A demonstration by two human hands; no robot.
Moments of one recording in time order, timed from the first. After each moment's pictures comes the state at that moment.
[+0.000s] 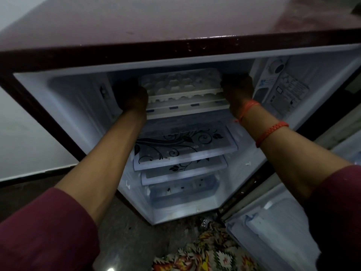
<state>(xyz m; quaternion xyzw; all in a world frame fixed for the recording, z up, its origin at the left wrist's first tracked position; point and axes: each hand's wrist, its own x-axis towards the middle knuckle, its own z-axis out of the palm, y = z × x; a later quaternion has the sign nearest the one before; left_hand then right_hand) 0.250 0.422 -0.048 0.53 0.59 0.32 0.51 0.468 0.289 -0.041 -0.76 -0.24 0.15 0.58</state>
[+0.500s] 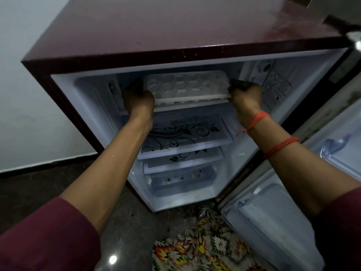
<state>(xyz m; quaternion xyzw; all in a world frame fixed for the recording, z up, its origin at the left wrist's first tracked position) 0.228 0.325 -0.005 0.50 0.54 0.46 0.49 0.445 0.225 -0.019 -0.74 -0.18 0.19 0.62</state>
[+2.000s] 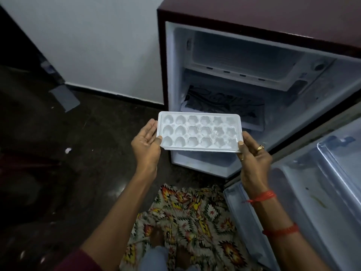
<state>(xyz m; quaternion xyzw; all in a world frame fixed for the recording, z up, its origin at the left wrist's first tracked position) 0.069 0.051 -0.027 0.30 0.62 0.53 0.50 0.303 0.003 -0.054 -0.63 -0.20 0.39 0.64</state>
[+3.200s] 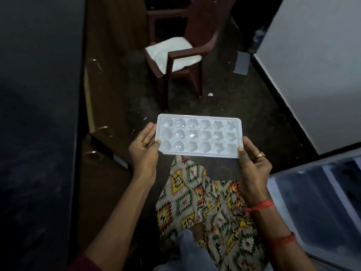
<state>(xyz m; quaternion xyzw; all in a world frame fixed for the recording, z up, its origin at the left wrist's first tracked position) -0.178 -0.359 -0.020 -0.10 0.67 0.72 0.16 -0.024 -0.183 -0.043 -0.44 -0.49 0.68 0.33</state>
